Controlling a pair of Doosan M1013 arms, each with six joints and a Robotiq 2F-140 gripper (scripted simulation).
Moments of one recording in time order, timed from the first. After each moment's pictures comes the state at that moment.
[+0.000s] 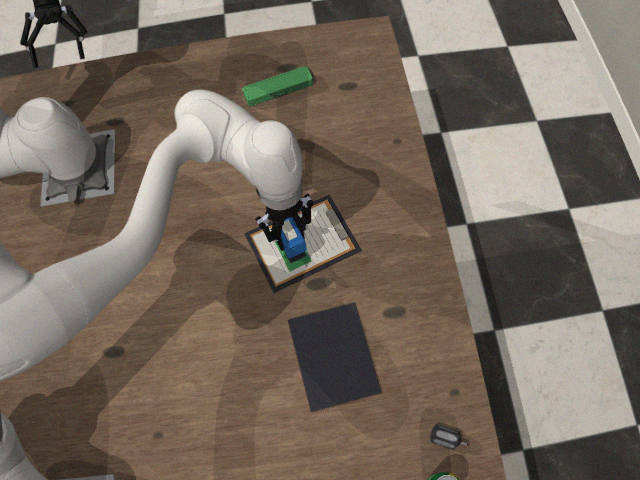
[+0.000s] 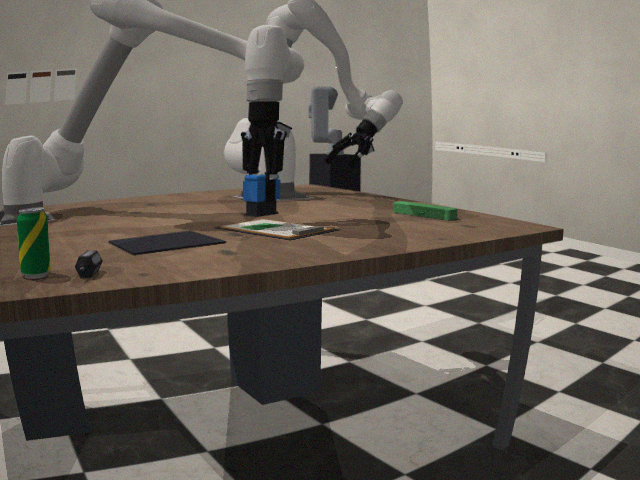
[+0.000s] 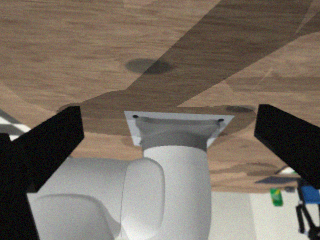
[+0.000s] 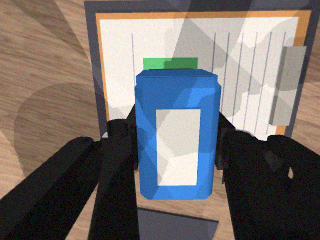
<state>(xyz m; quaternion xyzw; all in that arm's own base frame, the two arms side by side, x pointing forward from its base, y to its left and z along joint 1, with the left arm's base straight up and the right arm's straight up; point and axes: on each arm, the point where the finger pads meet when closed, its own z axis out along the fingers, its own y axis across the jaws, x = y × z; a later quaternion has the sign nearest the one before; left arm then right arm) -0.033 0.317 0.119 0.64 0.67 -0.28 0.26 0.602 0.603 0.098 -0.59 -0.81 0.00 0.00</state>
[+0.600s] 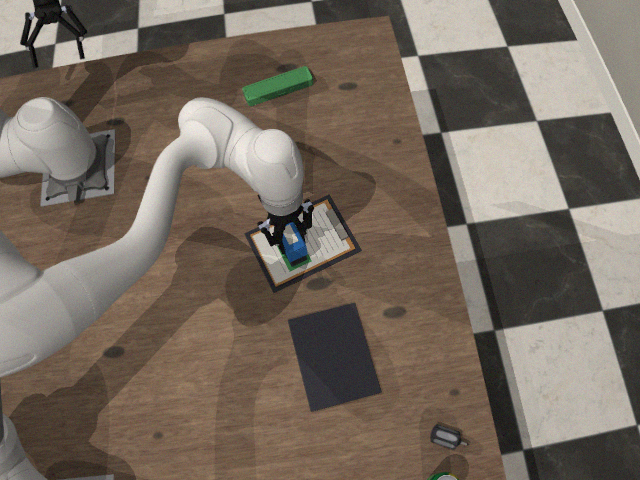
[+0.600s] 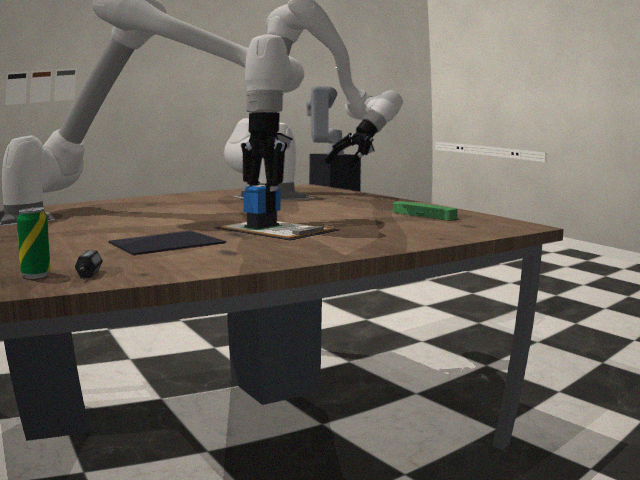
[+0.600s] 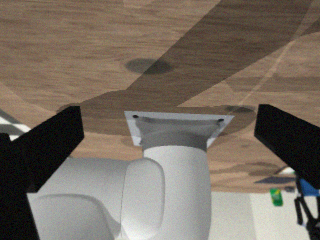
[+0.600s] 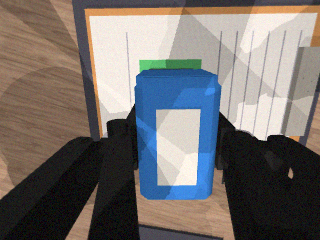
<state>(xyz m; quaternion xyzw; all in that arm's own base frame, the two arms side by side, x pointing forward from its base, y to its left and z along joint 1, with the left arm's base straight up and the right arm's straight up) -0.033 0.317 0.119 0.64 0.67 -0.28 0.26 0.602 0.605 0.071 -0.59 -0.81 0.00 0.00</state>
